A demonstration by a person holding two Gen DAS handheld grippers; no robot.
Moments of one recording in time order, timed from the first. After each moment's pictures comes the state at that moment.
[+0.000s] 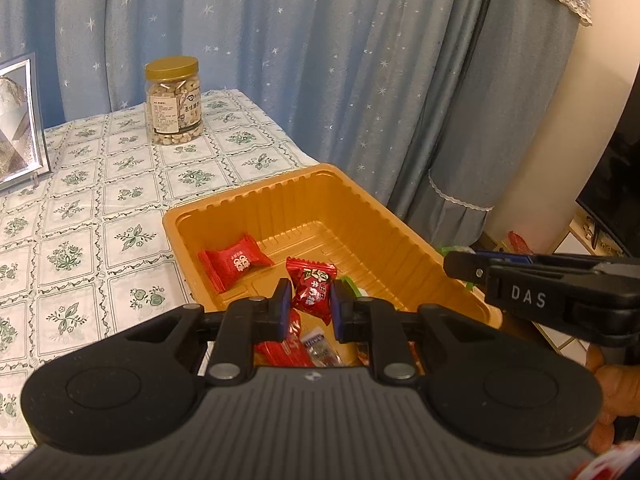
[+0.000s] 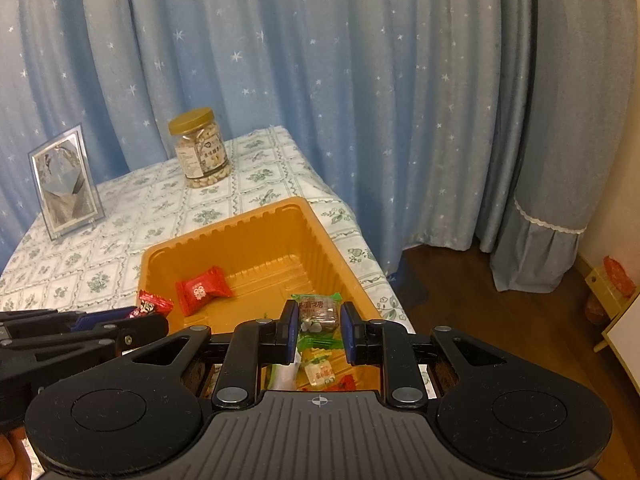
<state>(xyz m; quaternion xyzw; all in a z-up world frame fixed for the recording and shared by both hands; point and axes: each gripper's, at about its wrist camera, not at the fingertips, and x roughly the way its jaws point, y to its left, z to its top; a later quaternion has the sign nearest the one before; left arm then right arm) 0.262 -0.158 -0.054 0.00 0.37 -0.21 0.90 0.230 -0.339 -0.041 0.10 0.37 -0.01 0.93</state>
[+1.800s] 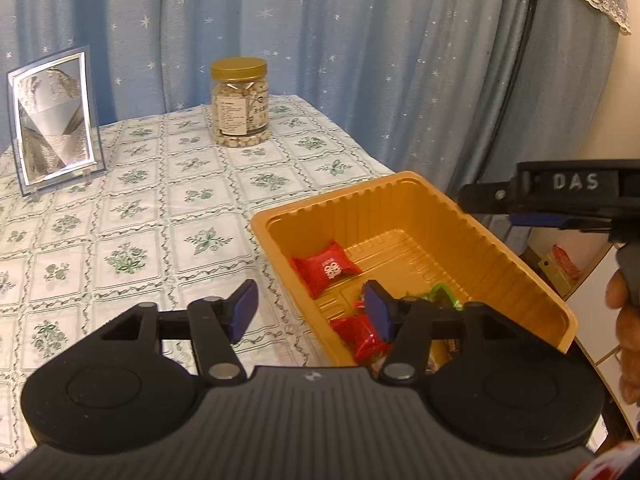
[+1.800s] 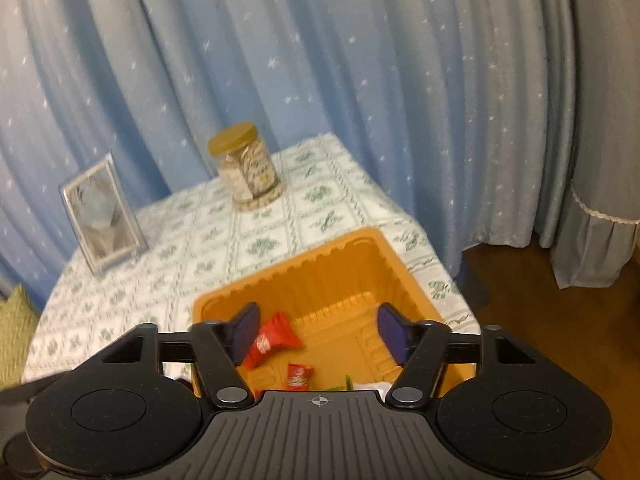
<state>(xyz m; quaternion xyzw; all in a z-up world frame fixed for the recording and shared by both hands) 0.279 -0.111 -0.067 0.02 0.36 -0.14 0.92 0.289 -0.326 -0.036 0.16 0.35 0.05 0.92</state>
